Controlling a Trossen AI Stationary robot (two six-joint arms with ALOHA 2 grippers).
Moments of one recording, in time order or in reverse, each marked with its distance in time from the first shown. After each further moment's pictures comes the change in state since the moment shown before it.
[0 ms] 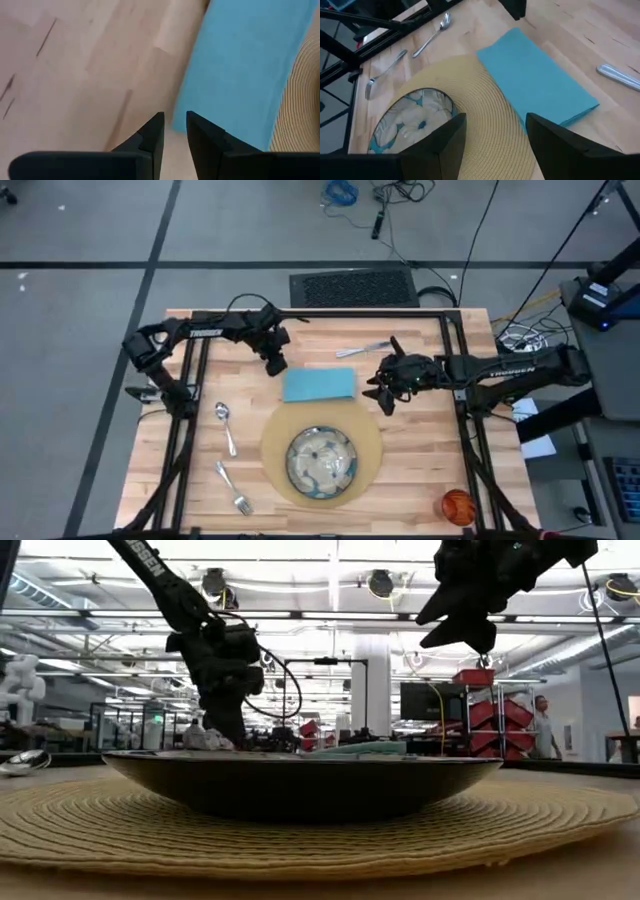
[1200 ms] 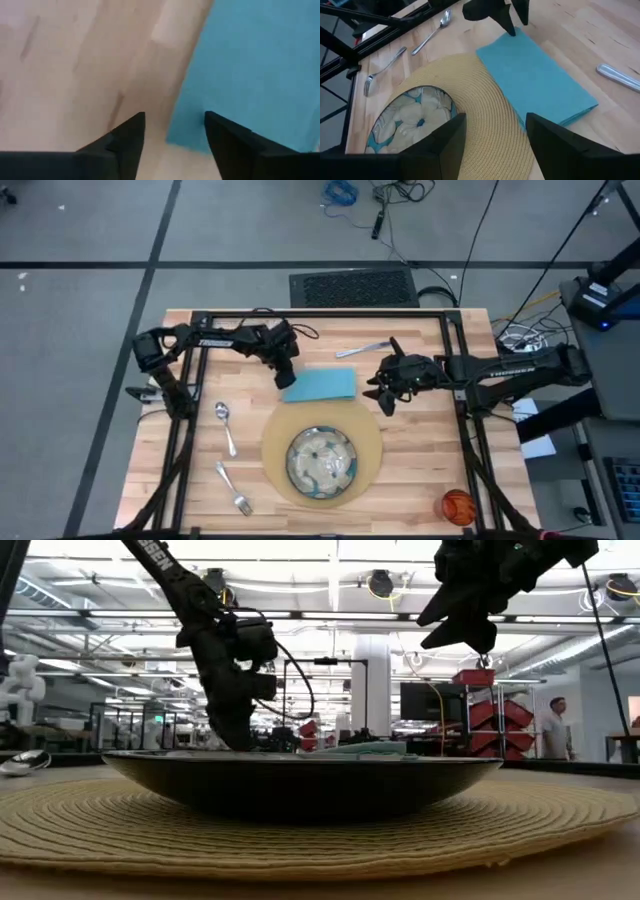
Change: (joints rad) left arm -0.171 0.047 0.010 0.039 -0.292 -0.074; right arm 0.006 0.000 0.000 -0.007 -0.002 -0.025
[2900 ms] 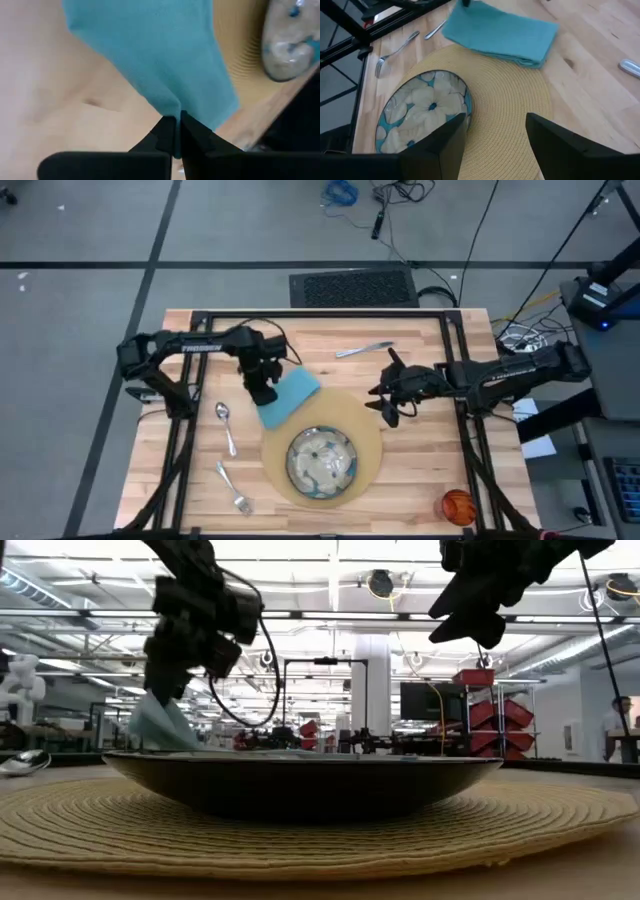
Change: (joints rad) left arm -0.148 -0.150 0.086 -0.674 0.339 -0.287; right arm 0.113 0.000 0.000 -0.018 0.027 -0.001
